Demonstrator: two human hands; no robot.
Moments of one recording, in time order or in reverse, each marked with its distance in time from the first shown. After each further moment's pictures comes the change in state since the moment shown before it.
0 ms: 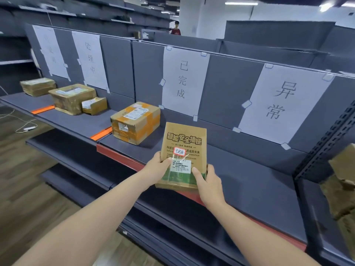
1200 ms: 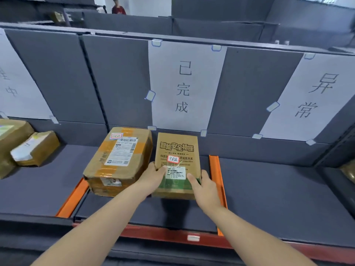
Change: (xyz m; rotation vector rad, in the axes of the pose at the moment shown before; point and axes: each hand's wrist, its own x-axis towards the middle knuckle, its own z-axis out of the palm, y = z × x) left_hand 0.273 -0.006 -0.109 0.171 -0.238 -0.012; right_hand 0.188 -0.050 0.154 0.055 0.203 0.249
